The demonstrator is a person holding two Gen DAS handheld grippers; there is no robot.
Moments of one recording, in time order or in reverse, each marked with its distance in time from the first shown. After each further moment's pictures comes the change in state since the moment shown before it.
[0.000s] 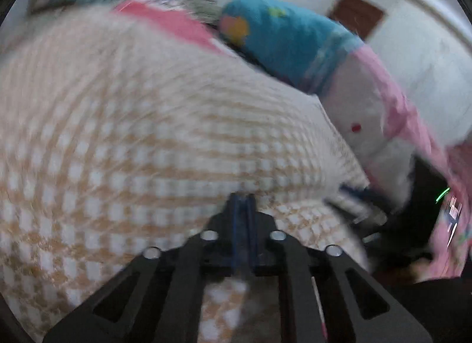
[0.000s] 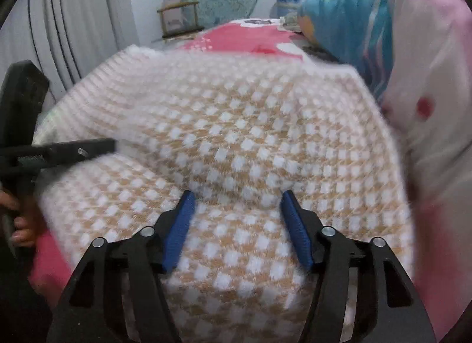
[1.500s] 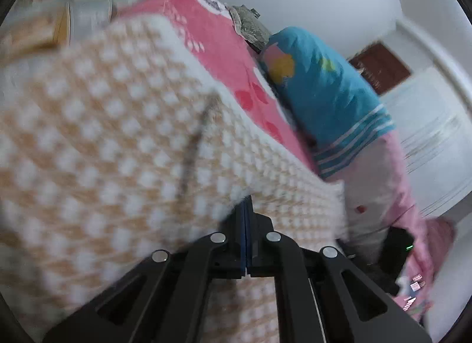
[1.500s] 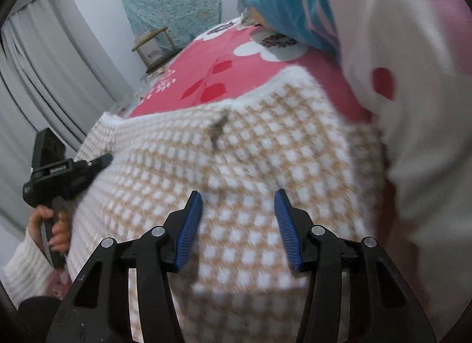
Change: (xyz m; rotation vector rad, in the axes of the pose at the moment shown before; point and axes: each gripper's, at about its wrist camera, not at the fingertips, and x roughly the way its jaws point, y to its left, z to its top) left arm 0.012 0.056 0.077 -0.221 -0.020 -0.034; right arm -0.052 -0.087 0.007 0.316 0.024 0.124
